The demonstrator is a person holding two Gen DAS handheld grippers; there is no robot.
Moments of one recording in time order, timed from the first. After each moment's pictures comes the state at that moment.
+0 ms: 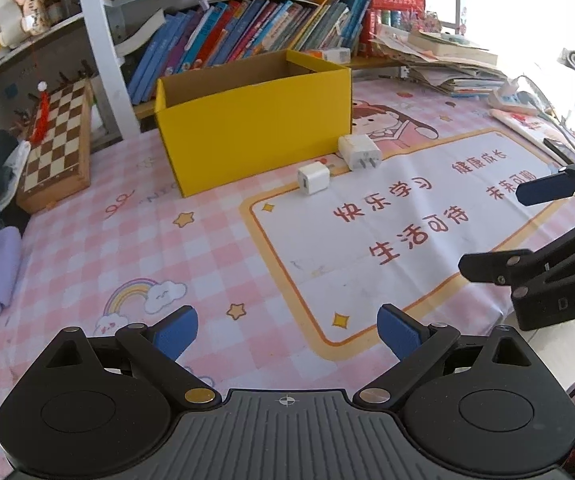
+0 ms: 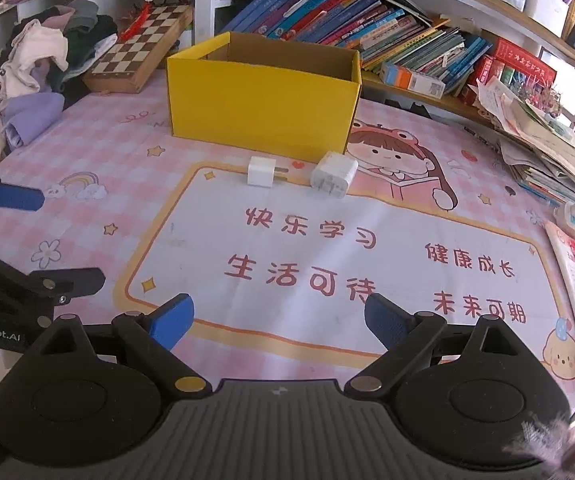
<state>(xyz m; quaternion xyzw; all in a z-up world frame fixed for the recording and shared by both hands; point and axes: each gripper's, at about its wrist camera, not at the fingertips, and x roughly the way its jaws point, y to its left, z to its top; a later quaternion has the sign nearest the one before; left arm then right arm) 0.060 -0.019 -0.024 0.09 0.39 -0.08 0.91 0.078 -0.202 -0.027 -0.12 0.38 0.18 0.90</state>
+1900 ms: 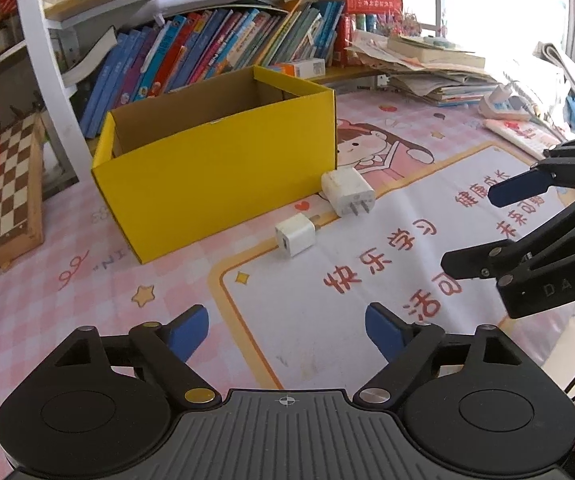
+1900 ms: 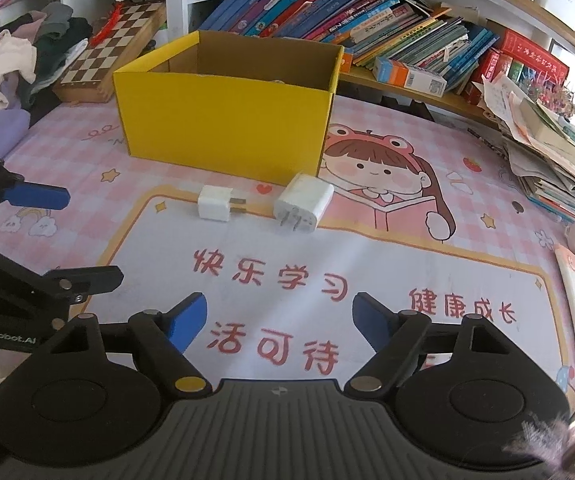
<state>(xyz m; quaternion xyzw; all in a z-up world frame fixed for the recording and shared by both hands) 0.144 -0.041 -0.031 0.11 0.37 -0.13 0.91 0.164 -0.217 -0.025 -0.12 0.40 0.18 0.89</state>
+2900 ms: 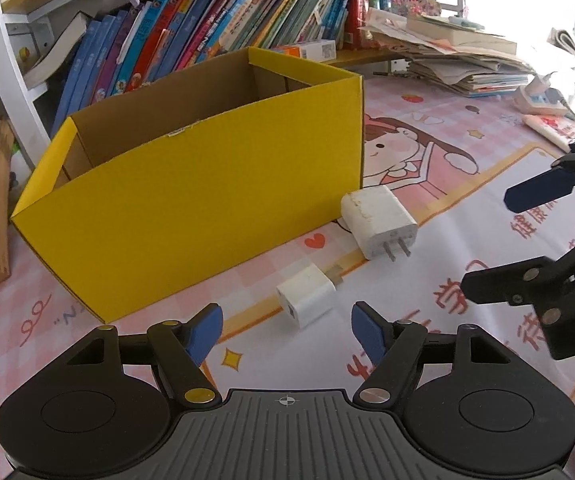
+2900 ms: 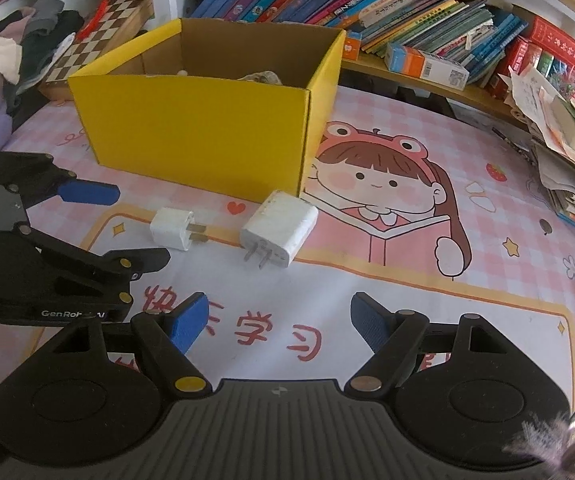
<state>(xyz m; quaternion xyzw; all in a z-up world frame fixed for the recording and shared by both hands) 0.231 -0.068 -0.062 0.12 0.39 -0.12 0.90 0.240 -0.228 -0.039 -0.11 0.42 0.21 0.87</state>
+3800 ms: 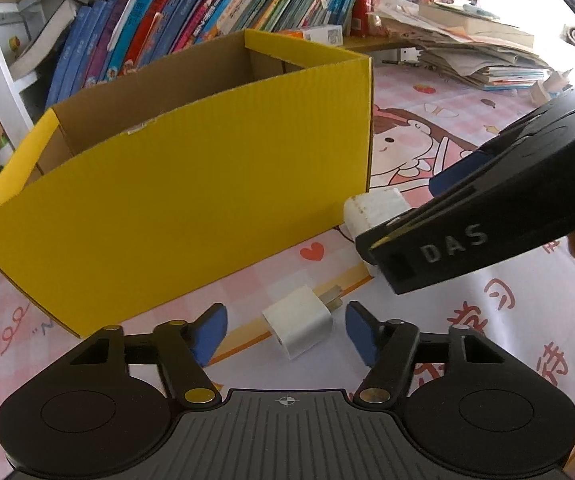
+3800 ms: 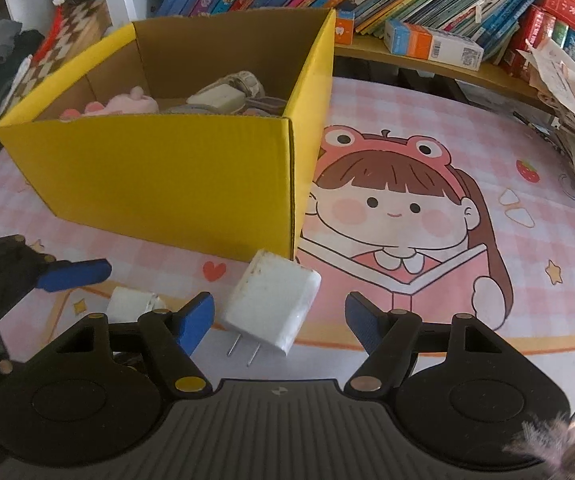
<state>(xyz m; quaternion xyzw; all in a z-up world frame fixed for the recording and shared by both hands) 0.258 -0.081 -0.078 0.11 0.41 -0.11 0.90 0.322 -0.201 -0.064 -0.08 0.45 0.20 0.87</state>
